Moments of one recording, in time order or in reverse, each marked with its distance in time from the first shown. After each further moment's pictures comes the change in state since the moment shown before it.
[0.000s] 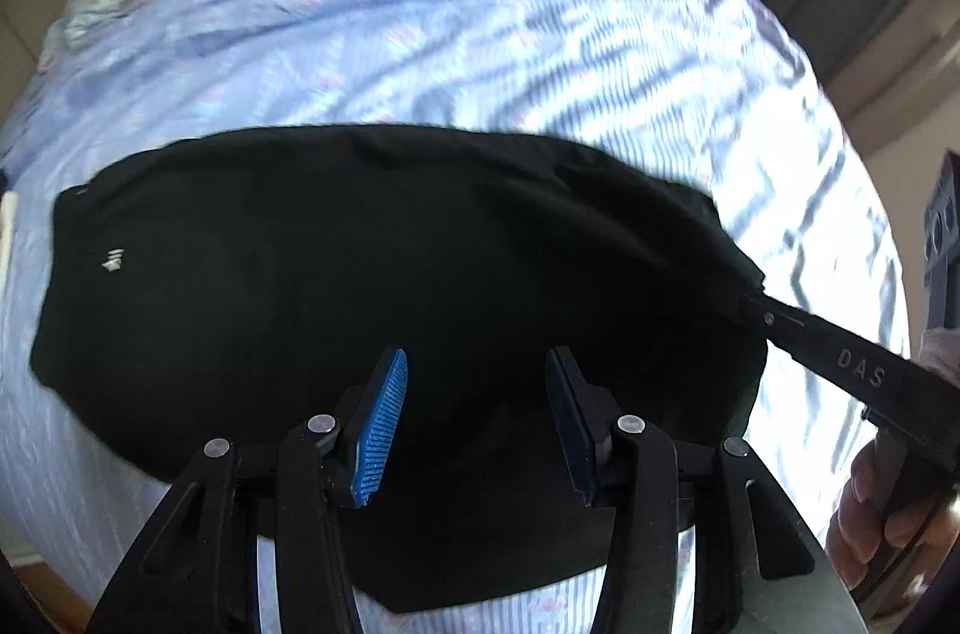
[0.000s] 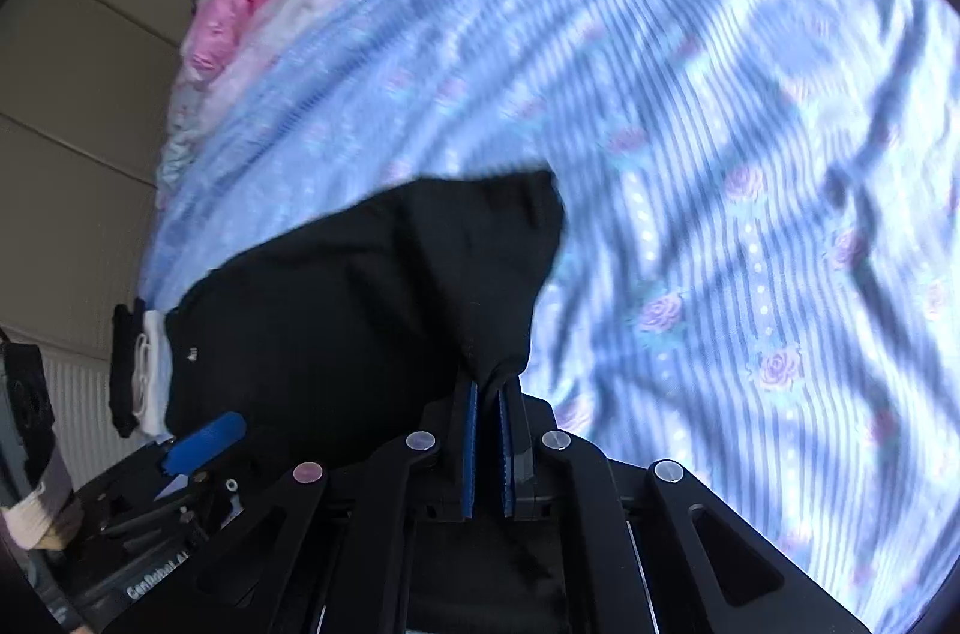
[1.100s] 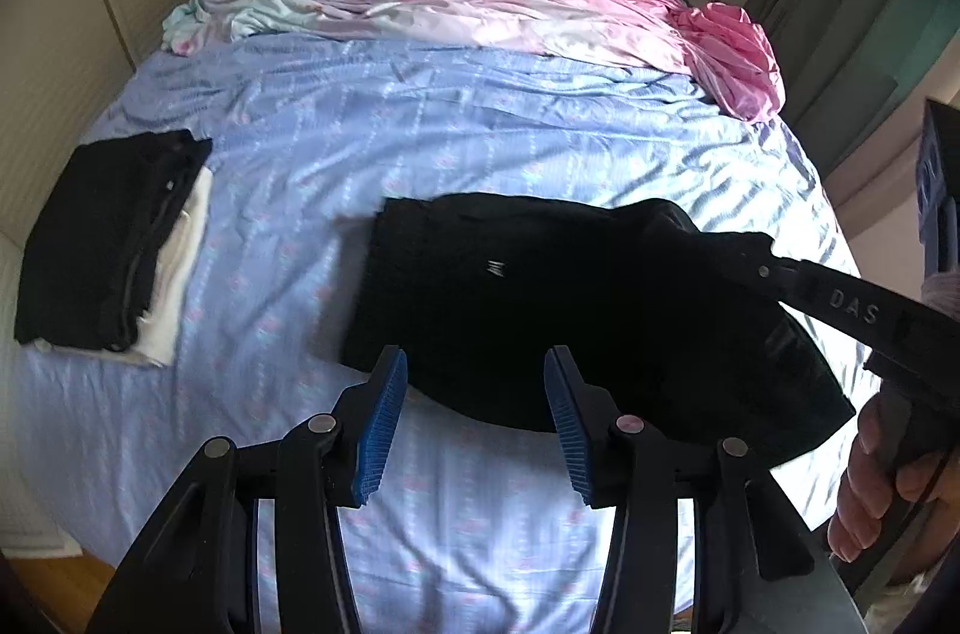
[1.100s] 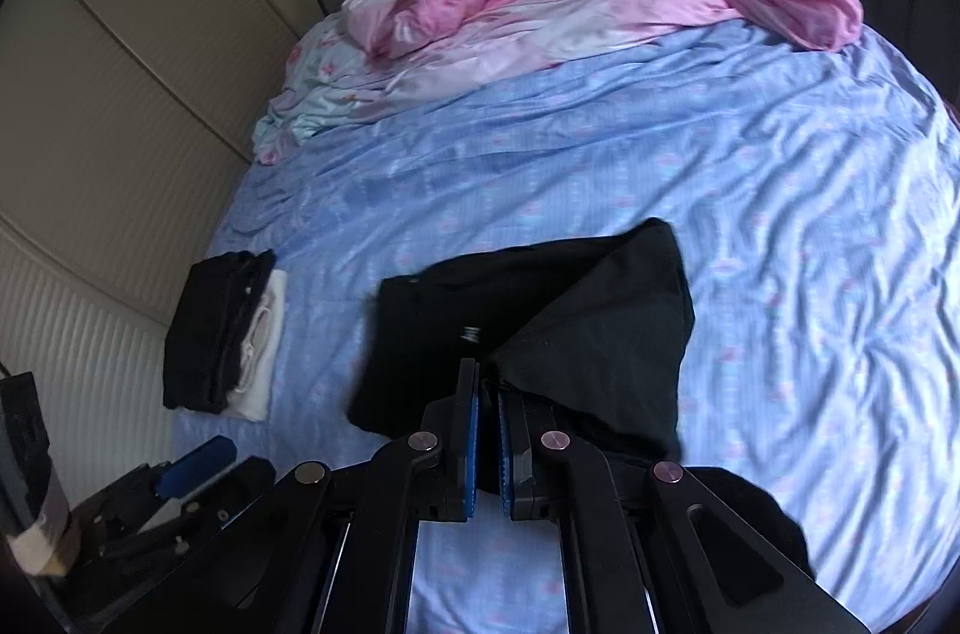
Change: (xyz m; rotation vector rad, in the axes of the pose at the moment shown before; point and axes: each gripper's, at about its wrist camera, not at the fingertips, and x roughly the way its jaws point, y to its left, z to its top) left arm -0.187 0.300 -0.049 -0.067 -0.150 -0.009; right arm -0.017 0.333 -0.068 -0.197 -0.090 -0.012
